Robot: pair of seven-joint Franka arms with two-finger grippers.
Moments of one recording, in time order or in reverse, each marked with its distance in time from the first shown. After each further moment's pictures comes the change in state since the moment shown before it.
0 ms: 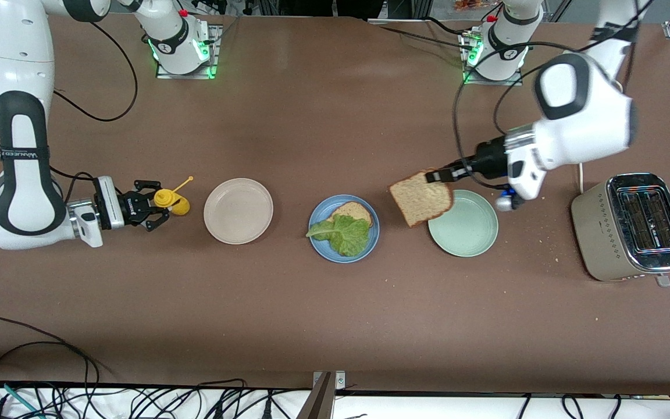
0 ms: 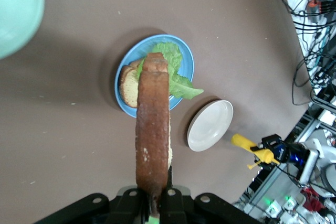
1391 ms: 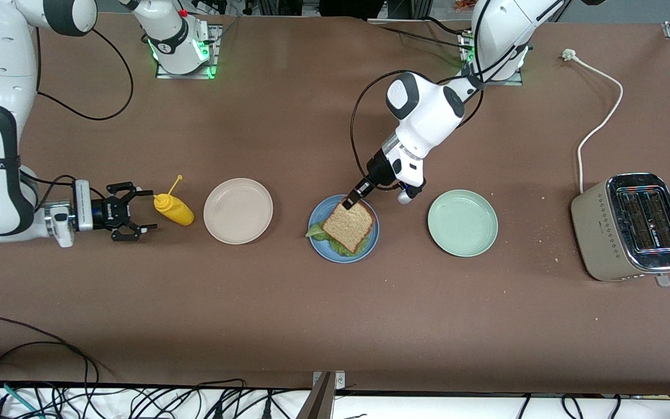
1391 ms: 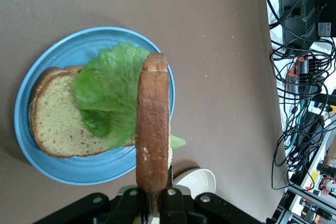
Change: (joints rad) left arm -0.632 0.395 0.147 0.024 -0.054 1.018 -0.189; right arm -0.127 0.066 -0.003 0.027 0.084 -0.002 -0.097
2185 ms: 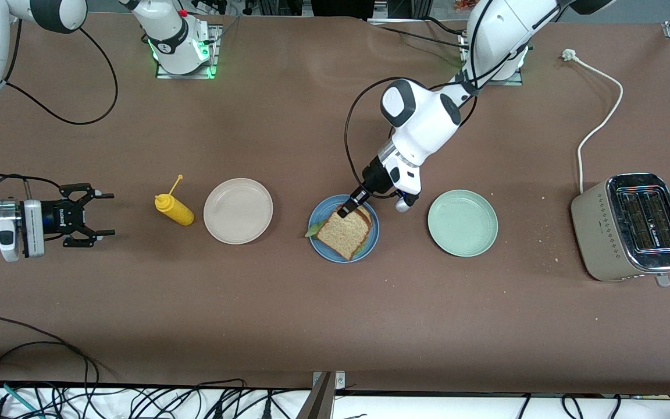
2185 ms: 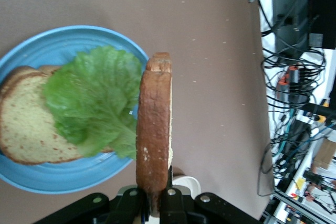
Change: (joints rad) left arm -0.049 0.051 0.040 0.090 -0.035 0.002 -0.003; right arm -0.025 -0.030 -0.069 0.186 -0.080 -0.079 0.735
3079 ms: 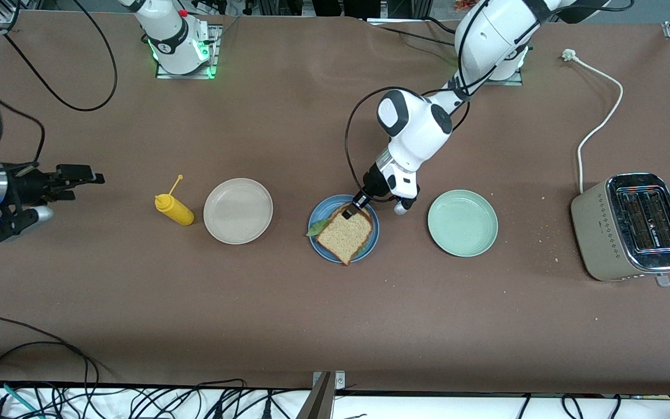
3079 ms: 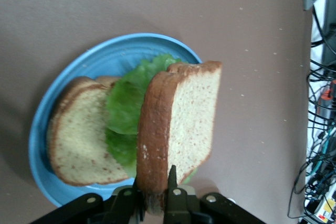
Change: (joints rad) left arm -0.080 0.052 0.087 -0.005 -0.051 0.001 0.000; right arm 0.094 -0.370 0.203 -0.071 -0.664 0.134 1.236
